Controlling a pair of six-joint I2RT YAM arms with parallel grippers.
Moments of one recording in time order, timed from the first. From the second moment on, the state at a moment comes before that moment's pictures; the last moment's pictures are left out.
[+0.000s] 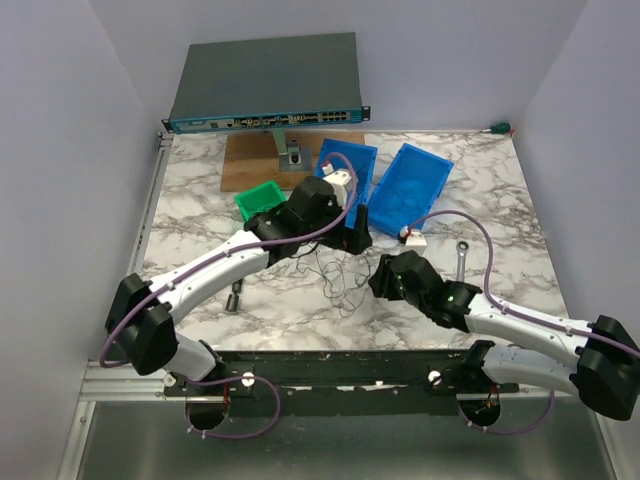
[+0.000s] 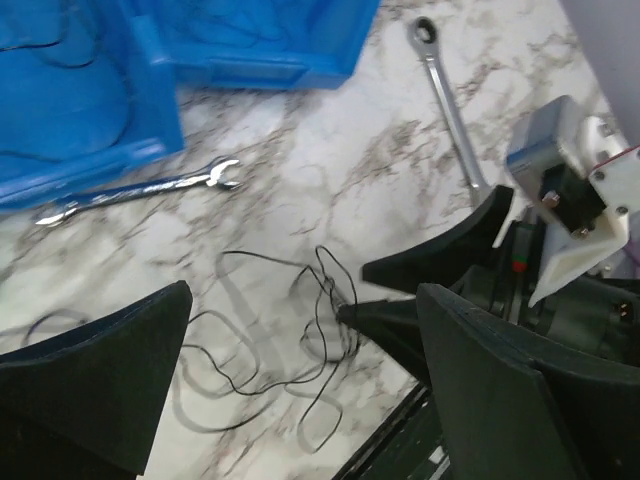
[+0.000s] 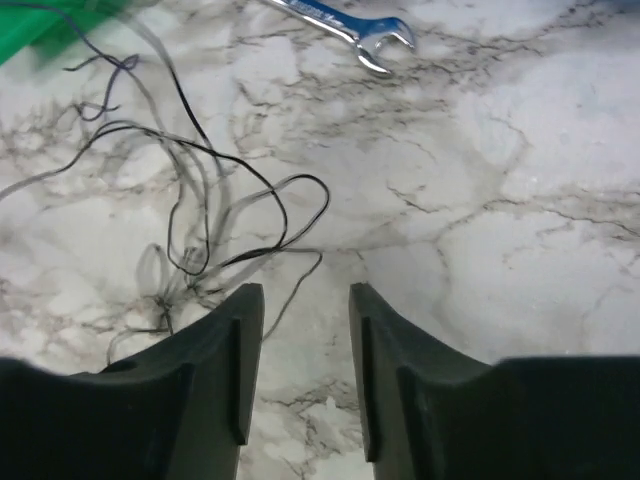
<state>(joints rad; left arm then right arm) -0.81 1.49 1.19 -0.24 0.16 -0.44 0.89 1.04 0.51 -0.12 0.33 0.69</state>
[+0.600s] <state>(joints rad) -0.54 1.32 1.01 -0.42 -0.03 -0.45 0.89 1.22 0.82 -0.18 0.23 0.43</state>
